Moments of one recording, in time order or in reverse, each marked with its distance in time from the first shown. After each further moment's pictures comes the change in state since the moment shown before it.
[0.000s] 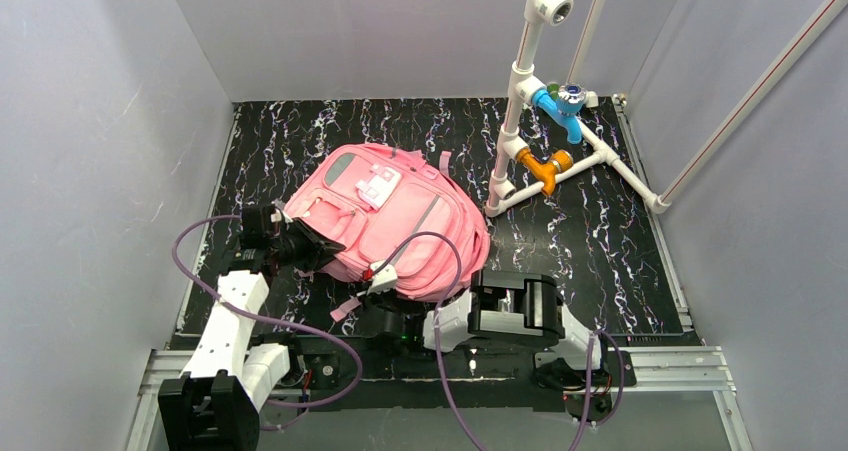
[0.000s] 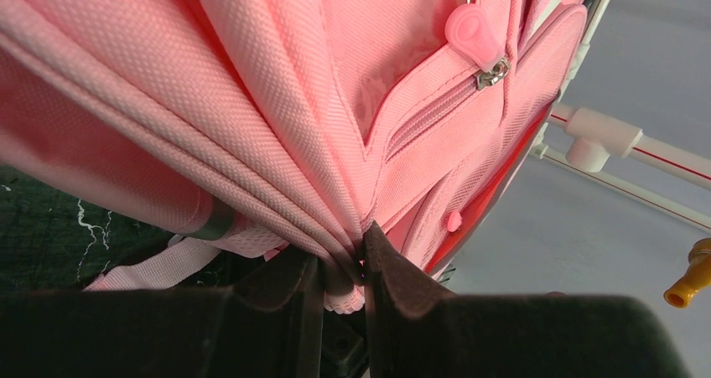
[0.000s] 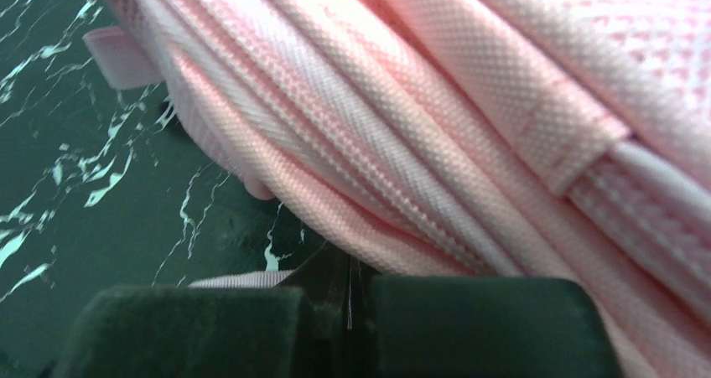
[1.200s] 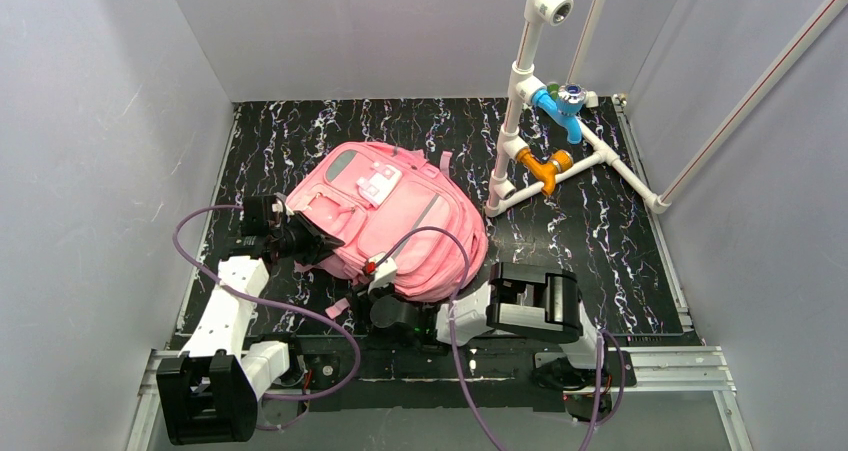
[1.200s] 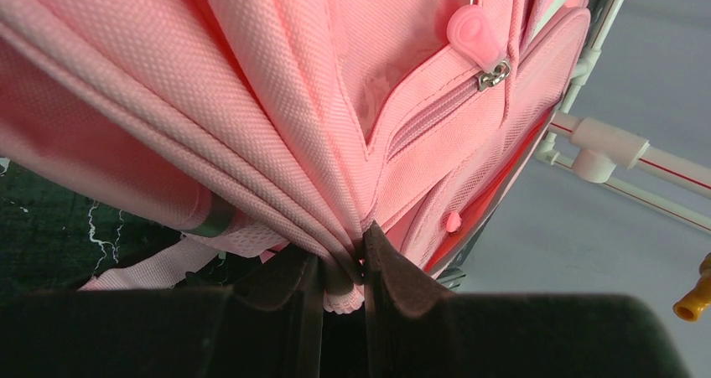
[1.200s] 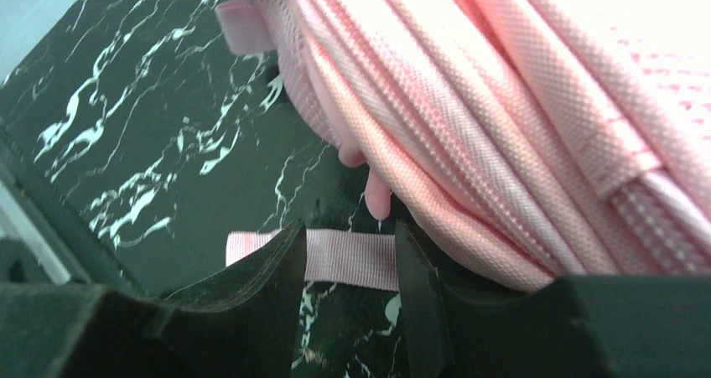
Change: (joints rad) left arm -0.004 0.090 0.068 -0.016 -0.021 0.047; right arm -0.033 -0.096 -0.072 0.052 -0.279 0.018
